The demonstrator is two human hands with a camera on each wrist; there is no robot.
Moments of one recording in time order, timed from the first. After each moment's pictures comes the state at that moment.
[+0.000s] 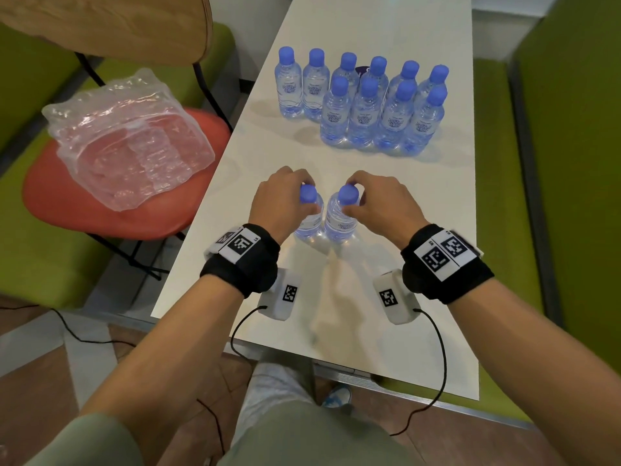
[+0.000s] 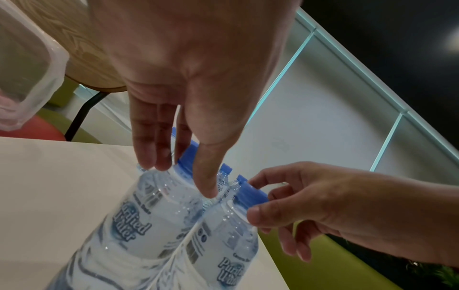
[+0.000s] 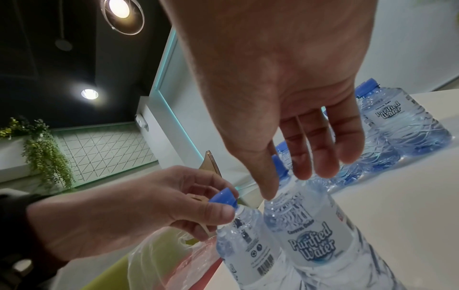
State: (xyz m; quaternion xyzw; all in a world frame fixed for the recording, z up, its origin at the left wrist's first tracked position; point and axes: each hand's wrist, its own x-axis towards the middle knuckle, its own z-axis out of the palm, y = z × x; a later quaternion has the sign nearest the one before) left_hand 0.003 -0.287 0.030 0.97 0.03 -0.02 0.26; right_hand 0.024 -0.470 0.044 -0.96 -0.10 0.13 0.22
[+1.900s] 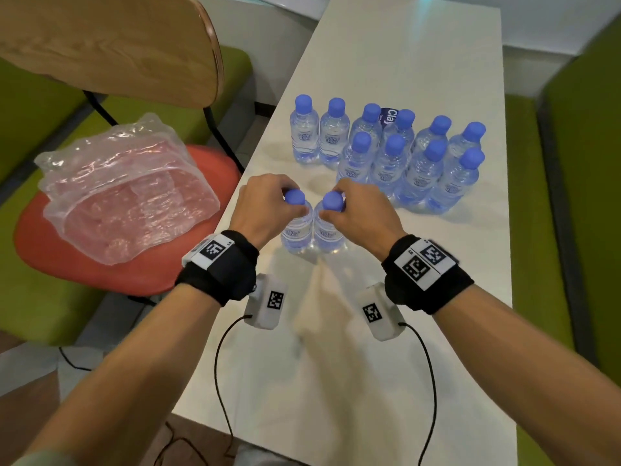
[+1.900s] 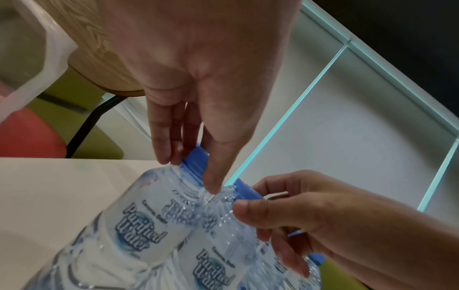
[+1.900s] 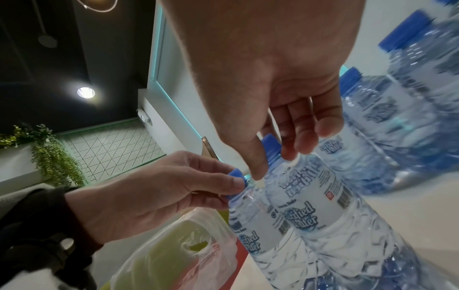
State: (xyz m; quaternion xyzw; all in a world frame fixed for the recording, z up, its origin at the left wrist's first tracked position) left_hand 0.116 -0.230 0.033 0.95 0.08 0.04 0.29; right_hand 0.143 -0.404 0.036 -0.95 -0.14 0.10 0.27
